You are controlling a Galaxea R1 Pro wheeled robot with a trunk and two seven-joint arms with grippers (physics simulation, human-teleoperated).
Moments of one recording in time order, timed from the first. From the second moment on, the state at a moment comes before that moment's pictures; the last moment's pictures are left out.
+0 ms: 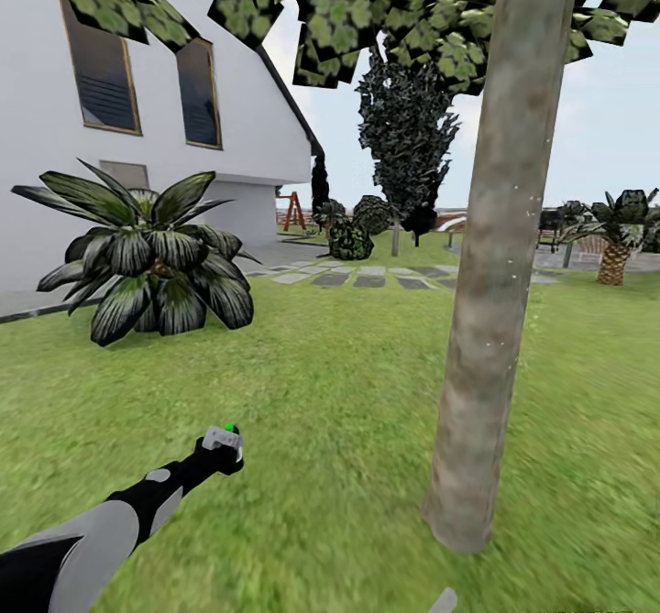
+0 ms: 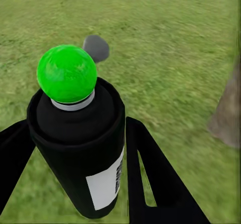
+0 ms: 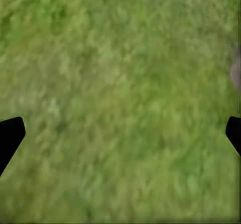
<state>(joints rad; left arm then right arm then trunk) -0.83 0.12 0.14 -0.03 -0.26 -0.35 -0.43 -0.45 0.00 -0.17 0.05 0.72 -0.29 0.11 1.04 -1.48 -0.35</state>
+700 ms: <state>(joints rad) -0.83 0.12 0.14 -0.03 -0.25 -0.35 -0.43 -0.45 0.00 -0.17 0.05 0.72 -0.29 0.11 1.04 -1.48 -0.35</state>
